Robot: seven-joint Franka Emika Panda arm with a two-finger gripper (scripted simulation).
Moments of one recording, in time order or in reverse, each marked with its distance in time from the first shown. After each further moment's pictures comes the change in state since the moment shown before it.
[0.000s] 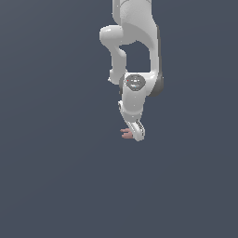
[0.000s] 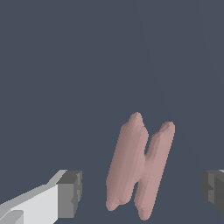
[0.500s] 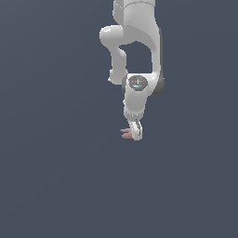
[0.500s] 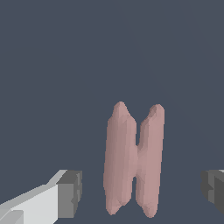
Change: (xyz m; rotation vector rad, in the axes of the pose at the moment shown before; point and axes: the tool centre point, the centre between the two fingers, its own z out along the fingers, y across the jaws) arm -0.013 0.009 0.012 -0.002 0.010 0.200
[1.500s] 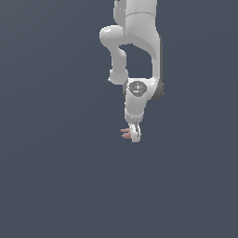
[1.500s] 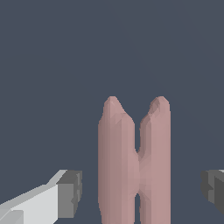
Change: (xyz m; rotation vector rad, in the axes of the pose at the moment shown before) arm -0.003 0.005 0.027 0.001 0.004 0.074
